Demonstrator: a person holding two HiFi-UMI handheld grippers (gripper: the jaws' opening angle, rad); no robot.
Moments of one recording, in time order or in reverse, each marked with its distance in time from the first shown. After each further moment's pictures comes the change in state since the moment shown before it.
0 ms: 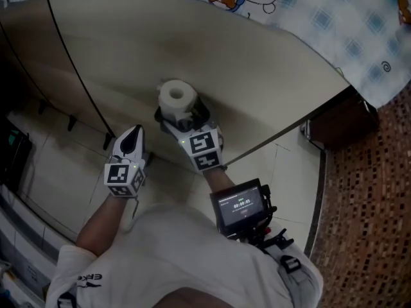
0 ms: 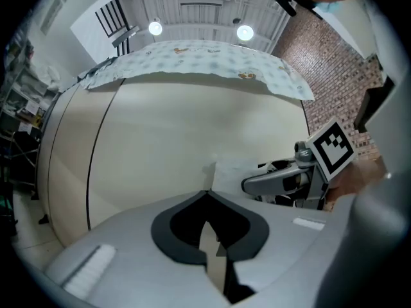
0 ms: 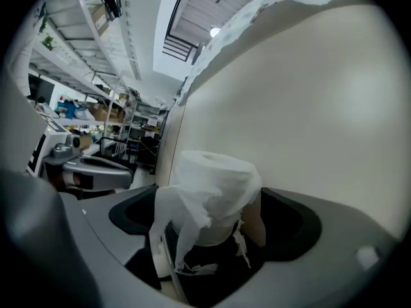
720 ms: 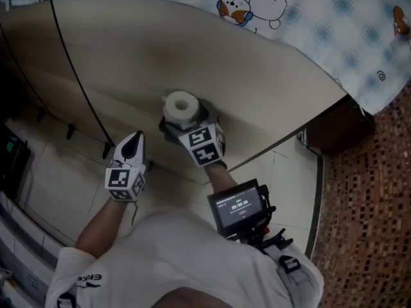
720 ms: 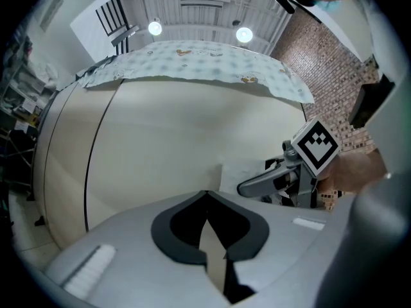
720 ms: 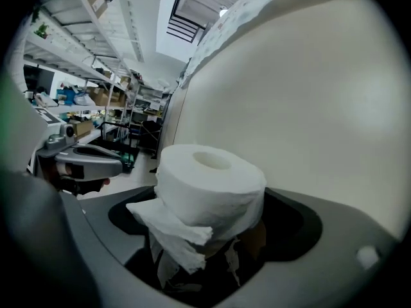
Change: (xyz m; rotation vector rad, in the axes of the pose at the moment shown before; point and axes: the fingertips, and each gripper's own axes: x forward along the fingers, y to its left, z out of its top) left arm 0.003 0.017 0.005 -0.001 -0.011 -0.029; right arm 0.026 -0.005 0.001 -0.065 0.140 0.004
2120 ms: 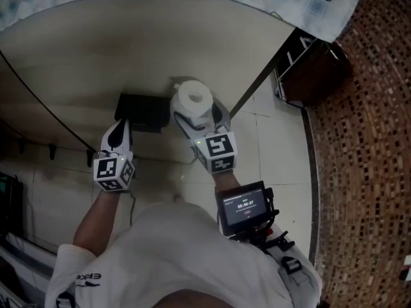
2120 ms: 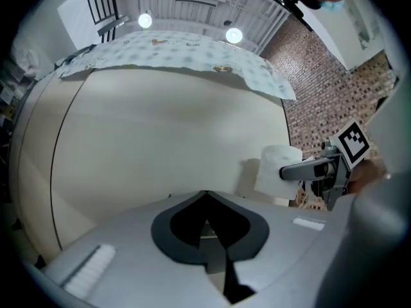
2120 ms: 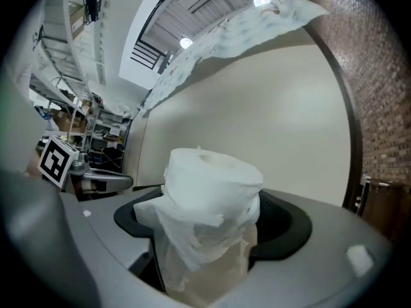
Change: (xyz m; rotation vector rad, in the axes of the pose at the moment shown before) left arm 0.033 -0.088 -0.003 0.020 0.014 -0.166; right arm -0.165 -0.077 -0.054 0.238 -0.214 -0.316
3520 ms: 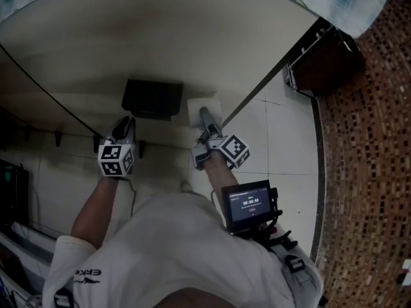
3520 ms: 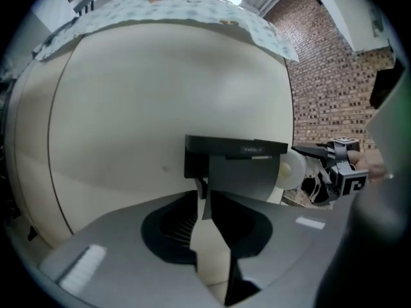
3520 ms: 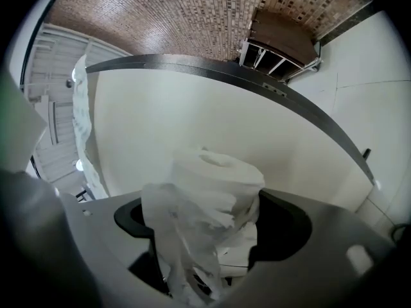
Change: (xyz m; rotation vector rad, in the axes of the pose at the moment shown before) left arm 0.012 0.053 -0.118 0.062 0.325 -0.049; right arm 0.012 -0.023 -0.159 1.397 -0.176 -0.032
